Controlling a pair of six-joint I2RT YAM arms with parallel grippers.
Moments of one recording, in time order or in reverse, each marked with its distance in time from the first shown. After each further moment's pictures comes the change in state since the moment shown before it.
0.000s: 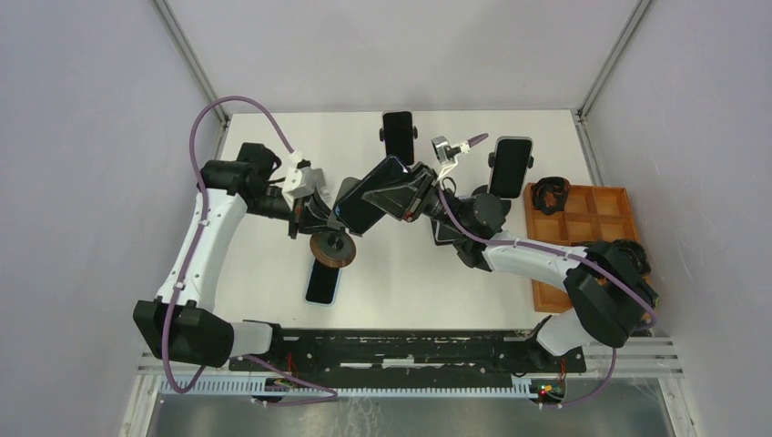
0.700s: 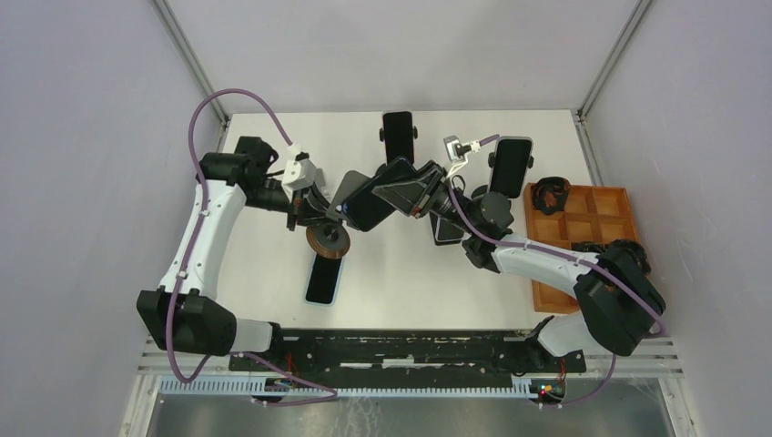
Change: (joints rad) left arm 0.030 0.053 0.055 -0.008 -0.025 0.023; right arm -0.051 -0.067 -0.047 -0.072 0.024 0.013
